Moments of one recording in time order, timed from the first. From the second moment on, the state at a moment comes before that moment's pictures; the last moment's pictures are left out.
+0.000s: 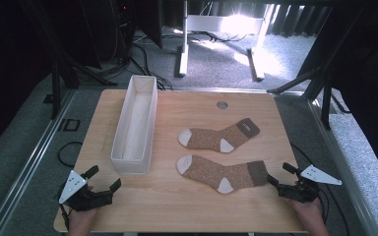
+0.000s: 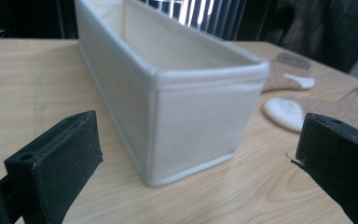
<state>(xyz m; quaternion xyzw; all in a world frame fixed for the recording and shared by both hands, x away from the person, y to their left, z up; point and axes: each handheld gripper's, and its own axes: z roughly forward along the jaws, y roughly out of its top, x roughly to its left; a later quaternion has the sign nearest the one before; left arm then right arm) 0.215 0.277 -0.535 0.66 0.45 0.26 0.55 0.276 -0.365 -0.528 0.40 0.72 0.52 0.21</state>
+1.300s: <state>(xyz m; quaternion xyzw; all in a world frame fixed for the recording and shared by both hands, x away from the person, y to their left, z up) 0.259 0.151 -0.484 0.75 0.31 0.18 0.56 0.296 -0.316 -0.518 0.37 0.76 0.51 0.18</state>
